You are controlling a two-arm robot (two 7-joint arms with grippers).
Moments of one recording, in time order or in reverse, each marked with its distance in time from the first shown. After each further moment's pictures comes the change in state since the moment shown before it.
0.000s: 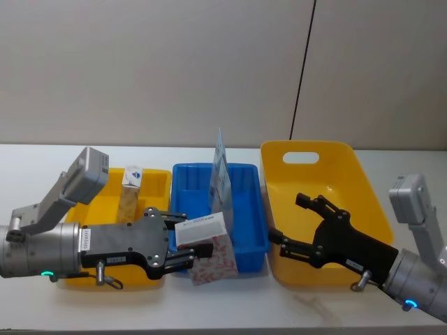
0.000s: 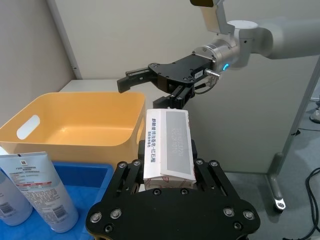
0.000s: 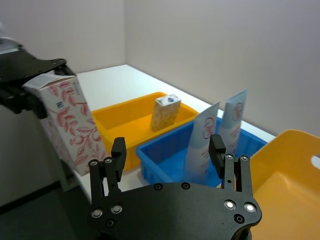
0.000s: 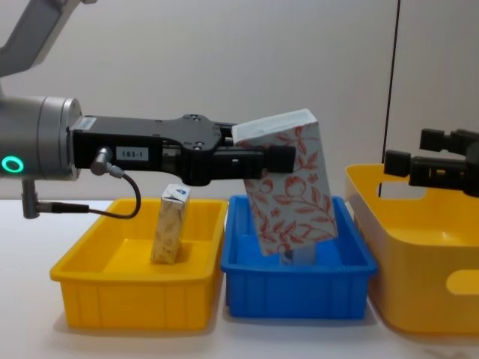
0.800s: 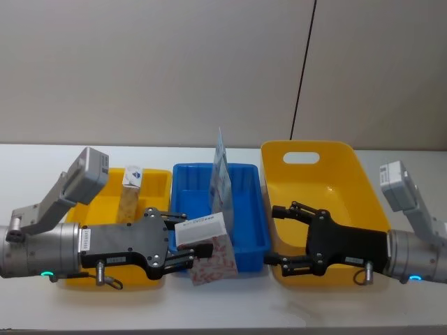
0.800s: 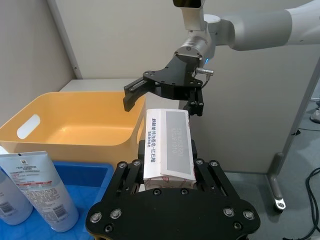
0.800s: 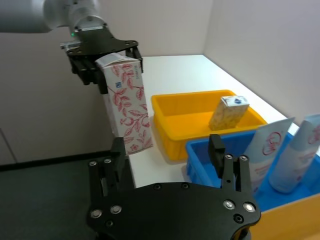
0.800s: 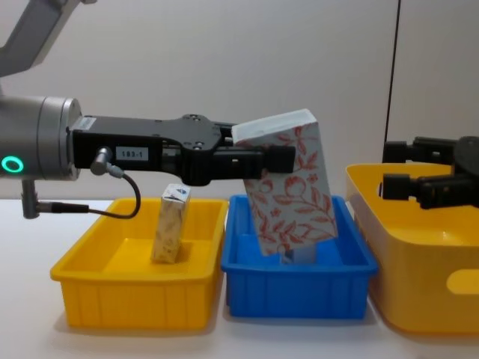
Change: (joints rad) left arm 0.000 0.000 0.000 0.000 0.000 0.000 0.000; right arm 0.284 0.028 -0.139 0.297 0.059 -0.056 0.462
